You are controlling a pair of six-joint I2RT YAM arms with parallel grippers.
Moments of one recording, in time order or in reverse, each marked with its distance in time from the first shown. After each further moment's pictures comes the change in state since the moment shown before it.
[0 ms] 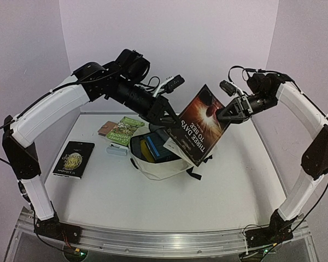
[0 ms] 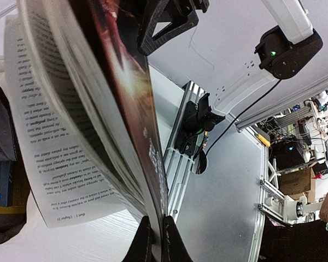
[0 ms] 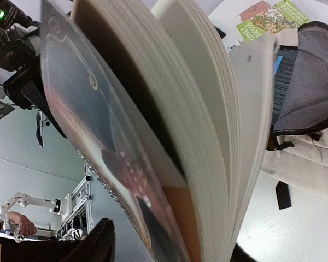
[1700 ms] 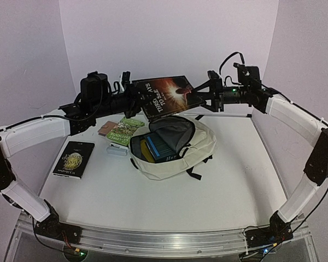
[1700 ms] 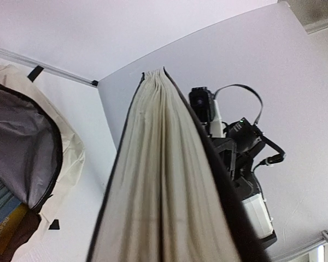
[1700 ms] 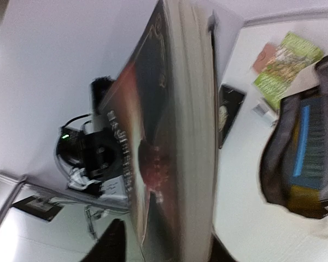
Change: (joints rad) left arm 0.211 -0.321 -0.816 1.120 -0.279 -0.846; right arm 0.152 -0.066 -0.258 1.128 0.222 1.191
